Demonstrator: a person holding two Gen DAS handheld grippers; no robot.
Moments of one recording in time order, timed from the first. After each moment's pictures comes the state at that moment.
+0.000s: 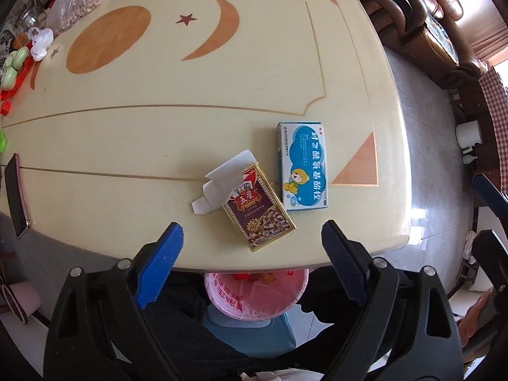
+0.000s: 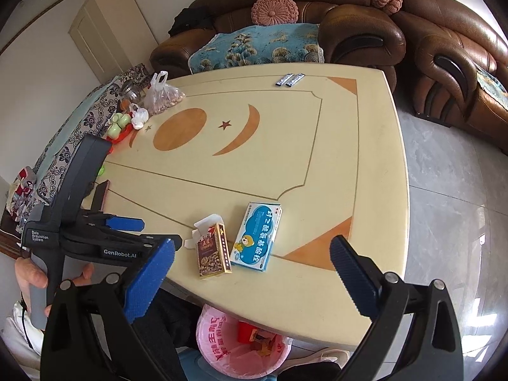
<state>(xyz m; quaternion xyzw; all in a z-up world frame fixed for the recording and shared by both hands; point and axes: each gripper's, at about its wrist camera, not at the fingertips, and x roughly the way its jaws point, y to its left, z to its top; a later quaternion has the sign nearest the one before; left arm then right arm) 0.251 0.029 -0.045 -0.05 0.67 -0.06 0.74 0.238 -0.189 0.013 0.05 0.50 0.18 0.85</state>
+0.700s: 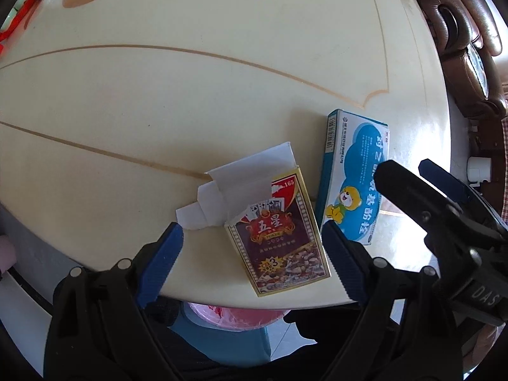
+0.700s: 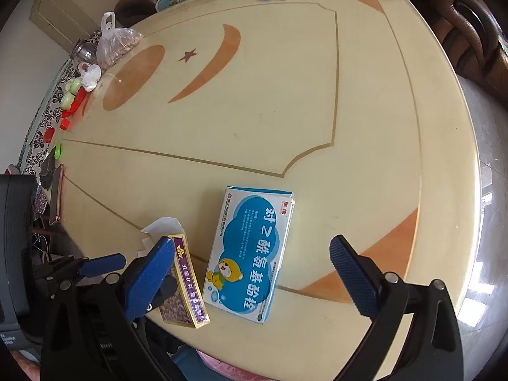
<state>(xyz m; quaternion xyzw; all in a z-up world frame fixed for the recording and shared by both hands) 0.277 0.038 -0.139 -0.12 0.71 -0.01 0.70 0.337 -0.136 -0.134 0.05 0.62 0.15 0.76</state>
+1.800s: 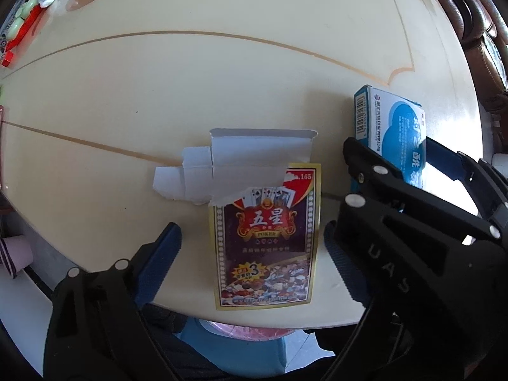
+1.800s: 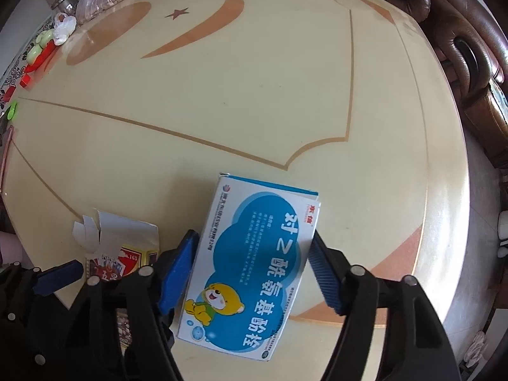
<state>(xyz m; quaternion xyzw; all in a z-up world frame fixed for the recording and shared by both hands) 0.278 0.019 -0.163 -0.06 0.71 0.04 0.71 0.311 -0.094 -0.174 -0.08 0.62 0.09 0.77</state>
